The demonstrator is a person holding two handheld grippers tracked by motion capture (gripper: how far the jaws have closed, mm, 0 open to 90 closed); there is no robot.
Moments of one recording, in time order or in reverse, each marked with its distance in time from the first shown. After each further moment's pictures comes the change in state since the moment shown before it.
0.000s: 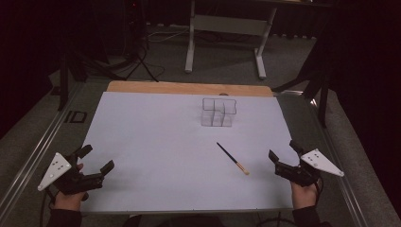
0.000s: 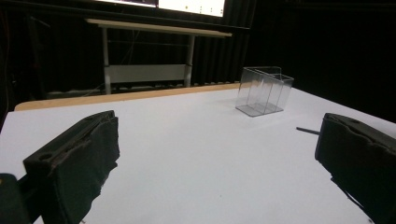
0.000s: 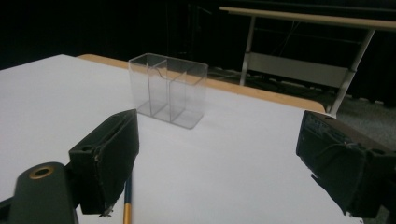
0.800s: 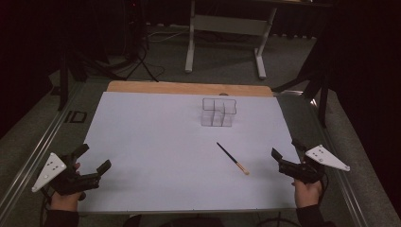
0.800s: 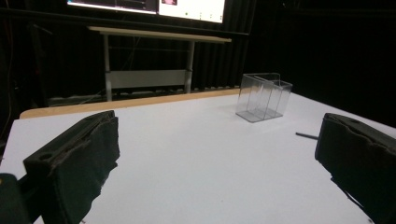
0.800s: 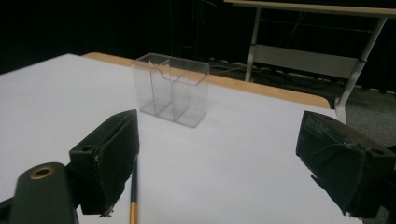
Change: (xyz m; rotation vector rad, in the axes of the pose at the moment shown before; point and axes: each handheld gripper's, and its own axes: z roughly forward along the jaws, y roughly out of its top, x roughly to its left) left arm 0.002 0.006 -0.006 -0.024 -0.001 0.001; right arm -0.007 0.015 -0.004 0.040 0.024 0.032
